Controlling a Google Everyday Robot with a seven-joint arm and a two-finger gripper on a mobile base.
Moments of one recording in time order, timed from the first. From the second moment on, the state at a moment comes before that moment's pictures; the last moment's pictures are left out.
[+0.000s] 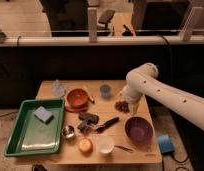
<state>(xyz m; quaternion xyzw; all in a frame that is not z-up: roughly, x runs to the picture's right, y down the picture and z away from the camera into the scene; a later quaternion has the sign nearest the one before) 0.143 0.073 0.776 -0.23 -0.13 -0.25 0.93</state>
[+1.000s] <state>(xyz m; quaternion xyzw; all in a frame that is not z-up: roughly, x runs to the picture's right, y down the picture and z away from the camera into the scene) 0.183 0.084 0.879 -0.27 -0.11 -0.18 0.94</state>
